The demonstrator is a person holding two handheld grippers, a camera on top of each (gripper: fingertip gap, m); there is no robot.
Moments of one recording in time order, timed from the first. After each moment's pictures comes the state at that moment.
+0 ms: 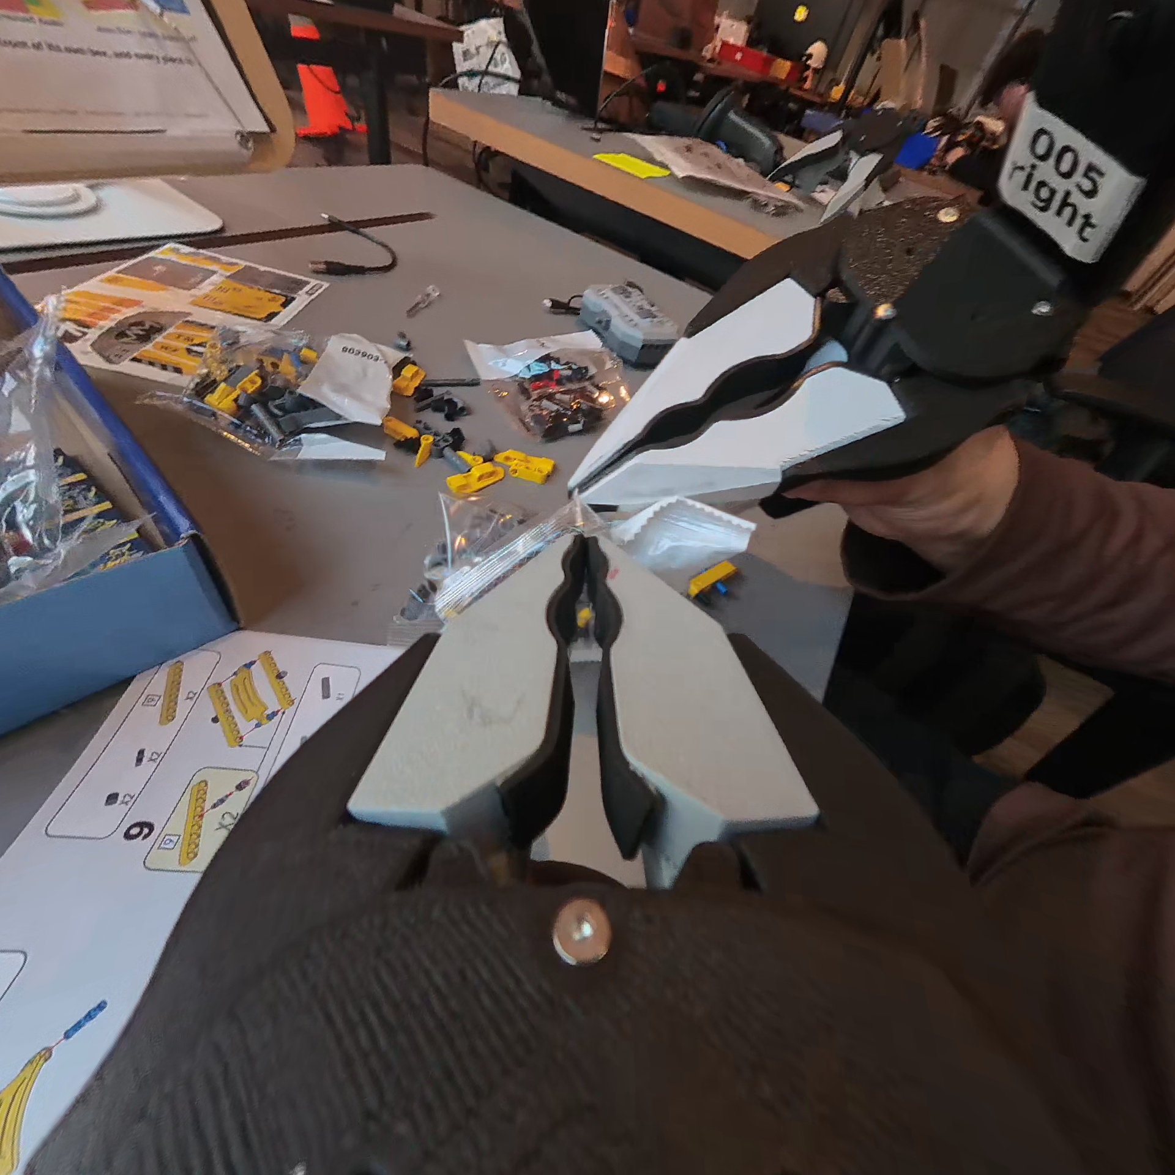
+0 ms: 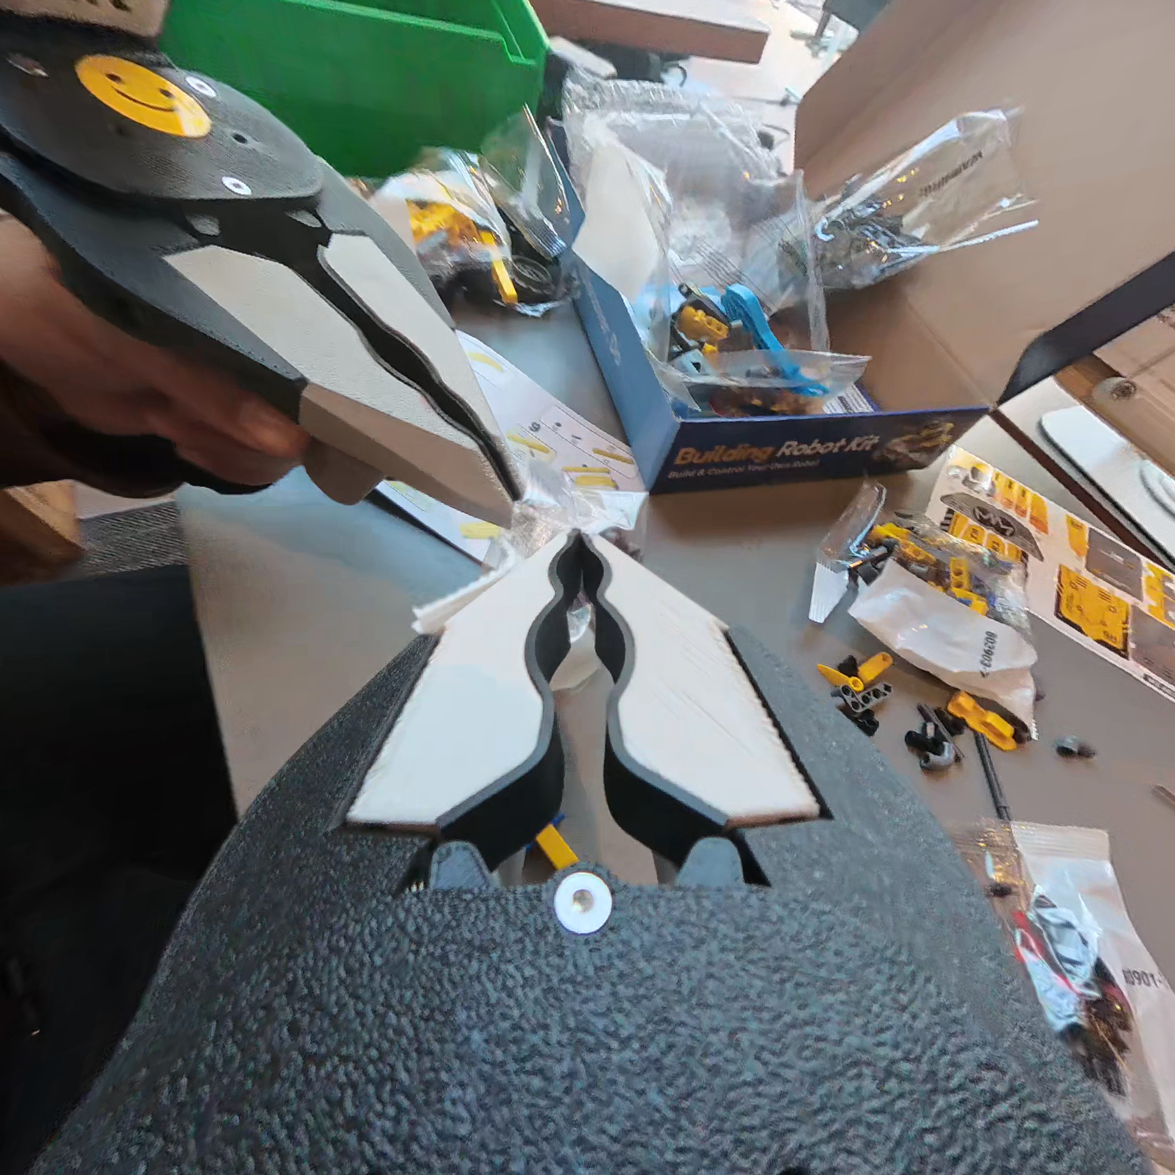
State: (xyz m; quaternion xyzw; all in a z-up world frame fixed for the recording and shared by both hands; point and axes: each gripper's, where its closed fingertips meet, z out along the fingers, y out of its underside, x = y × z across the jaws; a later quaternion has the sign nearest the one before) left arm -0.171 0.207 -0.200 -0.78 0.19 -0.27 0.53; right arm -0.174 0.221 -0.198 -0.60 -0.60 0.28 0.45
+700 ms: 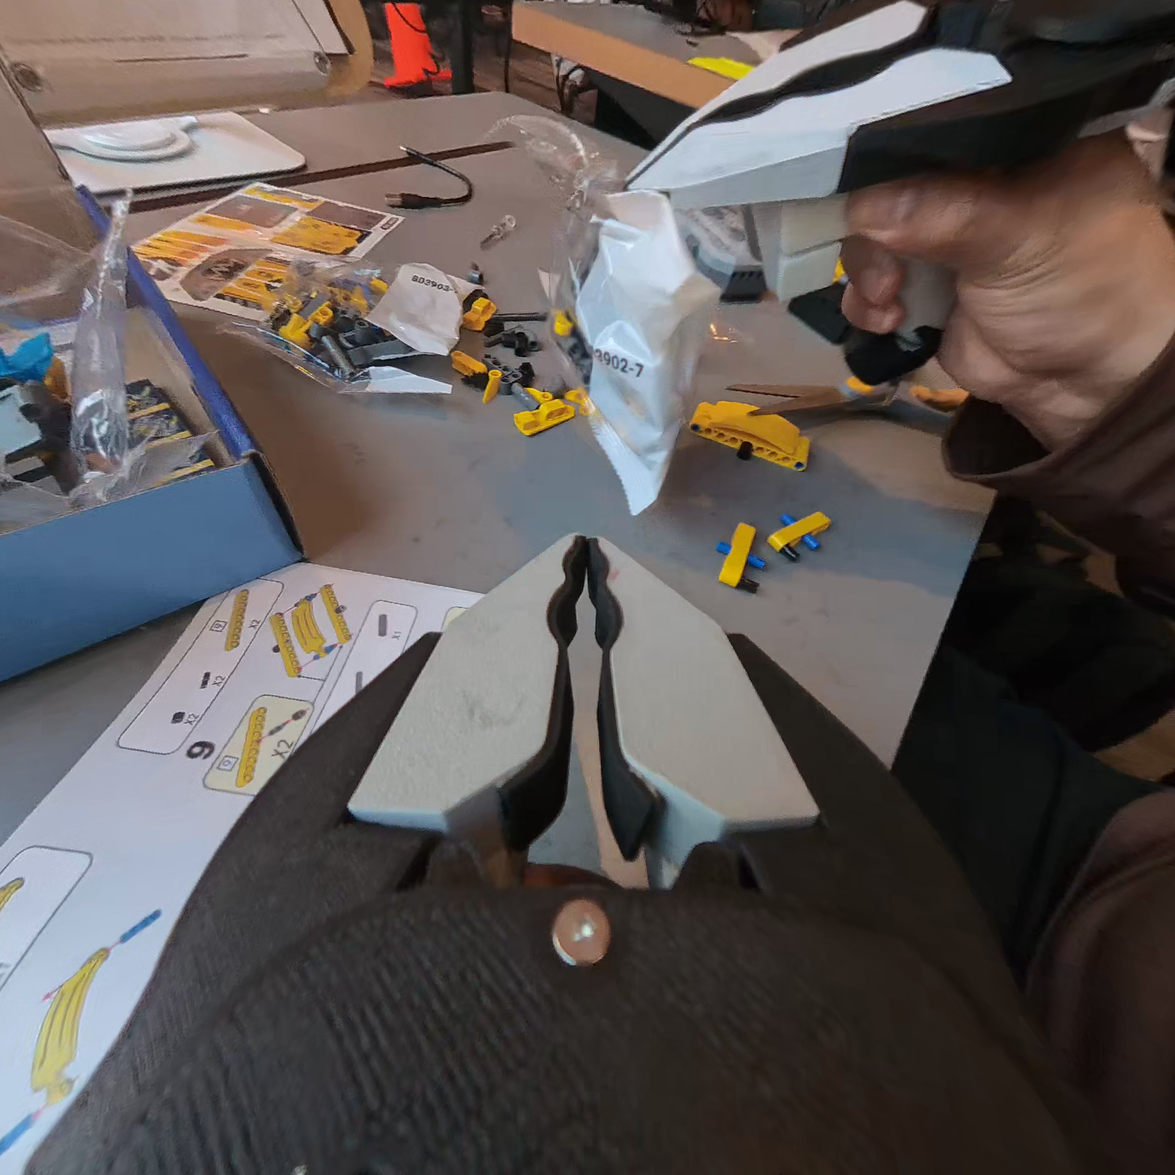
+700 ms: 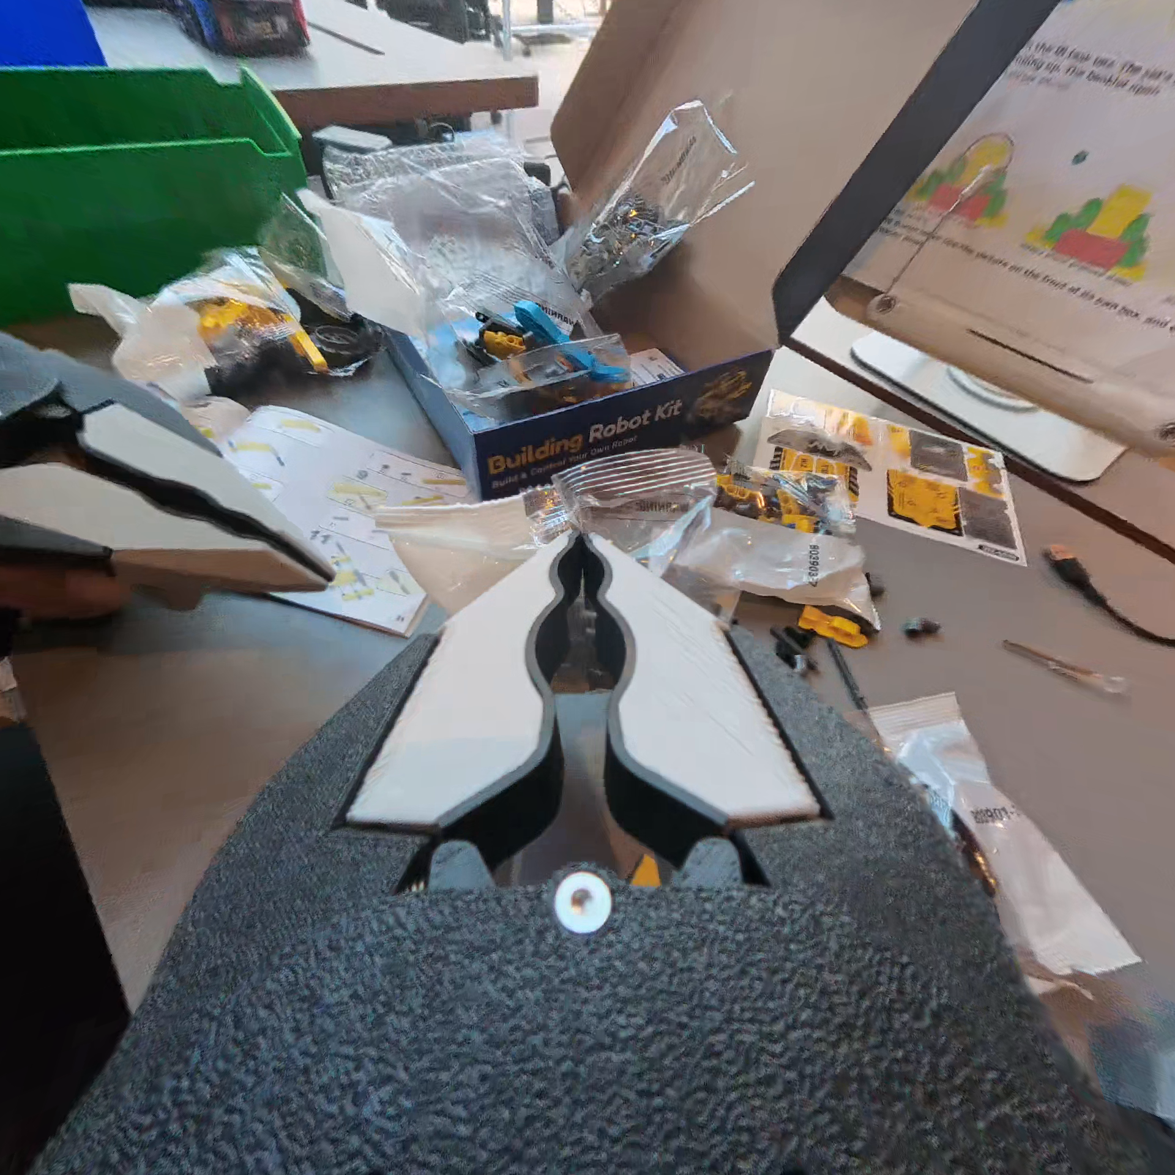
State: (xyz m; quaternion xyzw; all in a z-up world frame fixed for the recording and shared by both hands) left arm -0.187 0.214 -0.232 -0.81 0.18 -0.20 0.52; right arm -0.140 0.297 -0.176 -0.67 -0.48 0.29 0.48
